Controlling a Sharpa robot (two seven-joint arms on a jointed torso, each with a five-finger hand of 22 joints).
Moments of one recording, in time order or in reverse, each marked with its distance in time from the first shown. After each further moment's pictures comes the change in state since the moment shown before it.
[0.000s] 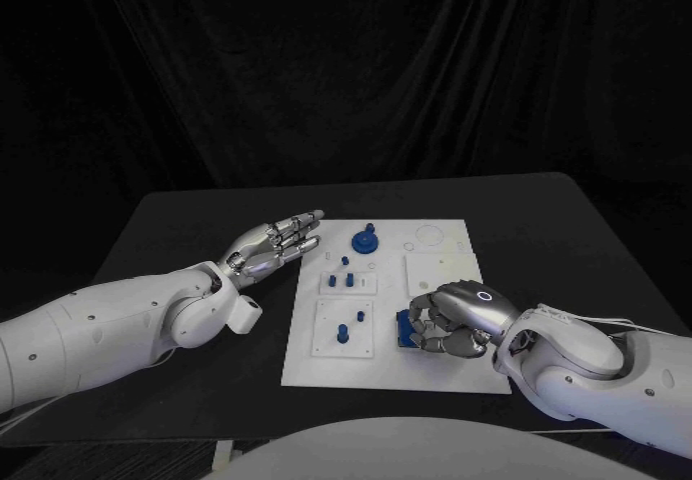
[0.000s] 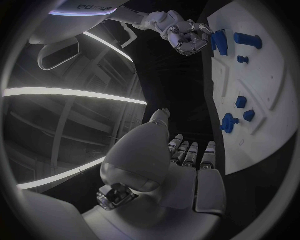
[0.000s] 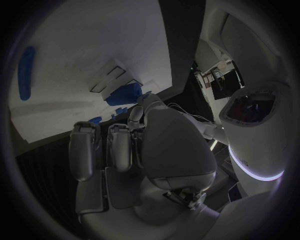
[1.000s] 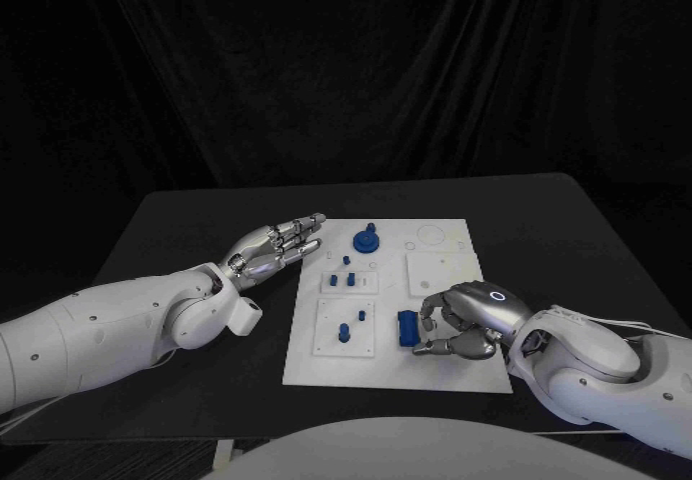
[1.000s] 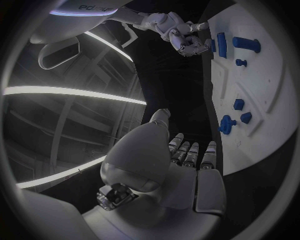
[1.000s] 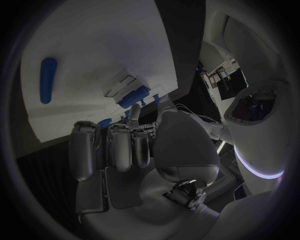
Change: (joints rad) left arm -0.006 -0.004 0.000 -0.001 0.000 0.010 -0.001; left_hand 0.000 0.000 0.006 -0.005 0.000 0.034 0.009 0.013 0.006 -0.003 0.011 0.000 0.000 0.000 0.014 0.000 -0.001 0.000 -0.001 0.013 0.000 0.000; right arm 0.003 -0.042 0.001 0.020 0.007 0.019 -0.054; right_hand -0.266 0.011 -0.141 0.050 -0.770 -0.020 0.029 -0.130 -0.141 0.002 0.008 0.000 0.001 0.001 0.006 0.000 0.004 0.000 0.000 0.000 -0.009 0.000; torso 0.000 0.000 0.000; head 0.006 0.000
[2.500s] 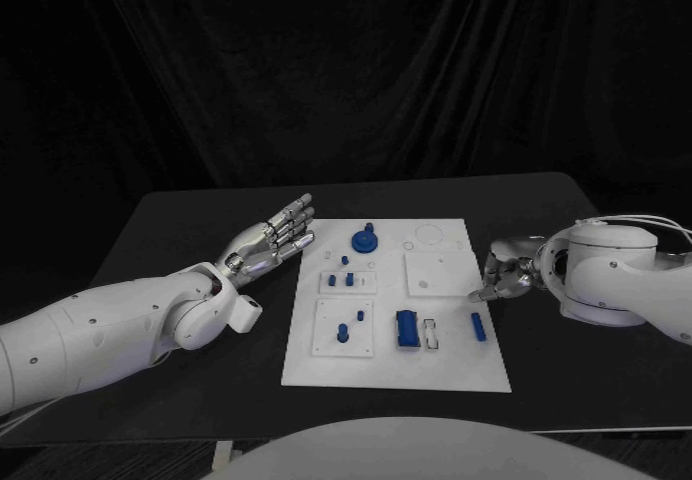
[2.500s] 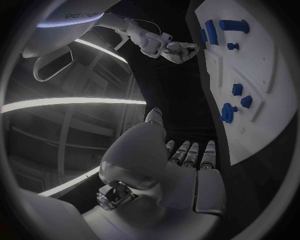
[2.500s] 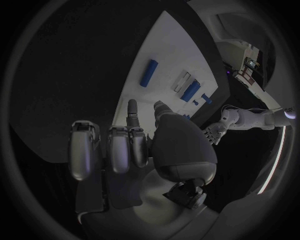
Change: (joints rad) left arm -0.001 0.005 0.000 -0.004 -0.037 -0.117 0.029; left_hand -0.087 0.000 -0.082 0.101 -0.188 -0.197 -0.236 -0.044 -0.028 0.006 -0.031 0.007 0.001 0.000 -0.033 0.000 0.000 0.000 0.003 -0.043 0.000 -0.001; right arm 0.287 -0.016 0.000 -0.096 0.343 0.578 -0.399; right_hand -0.034 0.055 0.066 -0.011 0.162 0.252 0.032 -0.415 -0.452 -0.001 0.044 0.000 0.000 -0.001 0.033 0.077 0.000 0.000 0.002 0.041 0.004 0.000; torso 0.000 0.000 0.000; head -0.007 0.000
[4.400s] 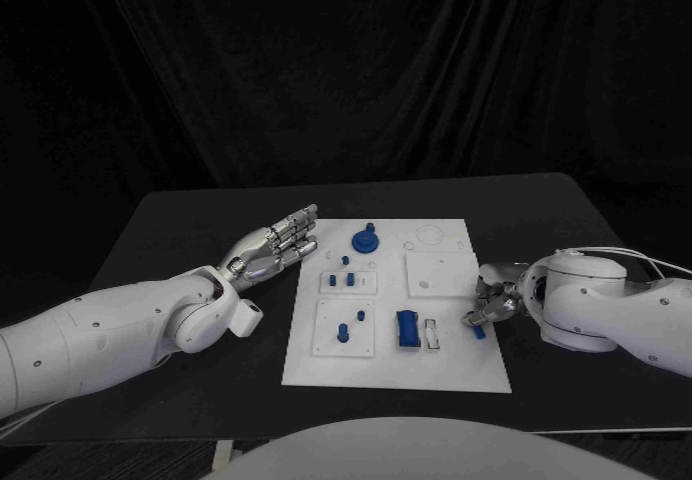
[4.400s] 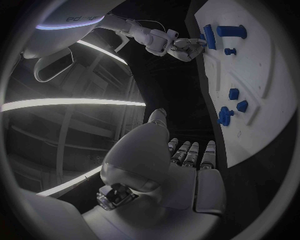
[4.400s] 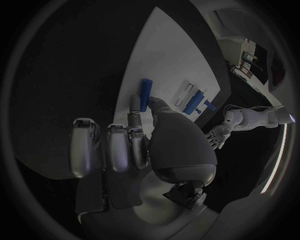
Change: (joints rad) left arm -0.013 0.001 0.000 -0.003 -0.018 0.015 0.002; left_hand 0.085 0.000 0.028 -0.017 0.125 0.065 0.083 0.004 0.009 0.002 0.047 -0.004 0.000 0.000 0.022 0.000 0.000 0.000 -0.003 0.011 0.000 0.001; right arm -0.112 0.057 0.005 -0.039 0.024 -0.085 -0.024; right_hand 0.138 -0.029 0.070 -0.156 0.316 0.084 -0.023 -0.004 0.059 -0.002 -0.020 0.000 0.000 0.003 -0.018 -0.077 0.000 0.000 0.000 -0.021 -0.056 0.000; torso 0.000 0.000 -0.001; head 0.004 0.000
